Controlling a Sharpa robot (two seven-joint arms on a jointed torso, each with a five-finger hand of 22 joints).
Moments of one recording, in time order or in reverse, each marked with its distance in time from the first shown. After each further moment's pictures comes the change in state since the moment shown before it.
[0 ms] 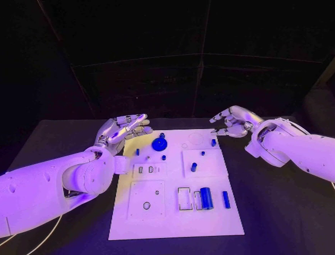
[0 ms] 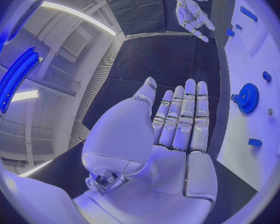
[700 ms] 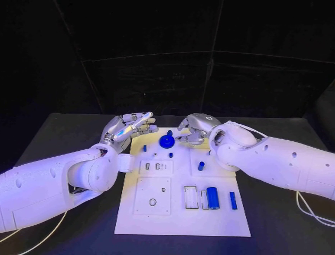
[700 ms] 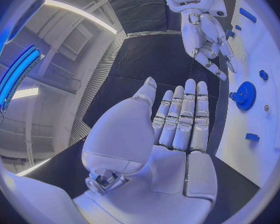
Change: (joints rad) left arm 0.000 -0.011 0.000 0.025 0.000 0.000 0.000; left_hand 0.000 0.000 0.003 0.003 0.000 0.000 0.000 0.000 0.000 0.000 0.000 0.000 0.000 0.000 0.000 0.004 -0.001 0.000 0.000 0.000 0.000 0.001; right arm -0.018 0.271 0.002 0.023 -0.419 0.003 -0.349; right_hand -0.146 0.051 0.012 0.128 0.037 0.001 0.011 0.001 0.001 0.000 0.000 0.043 0.000 -0.004 0.004 0.013 0.000 0.000 0.000 0.000 0.015 0.000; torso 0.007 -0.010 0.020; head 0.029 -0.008
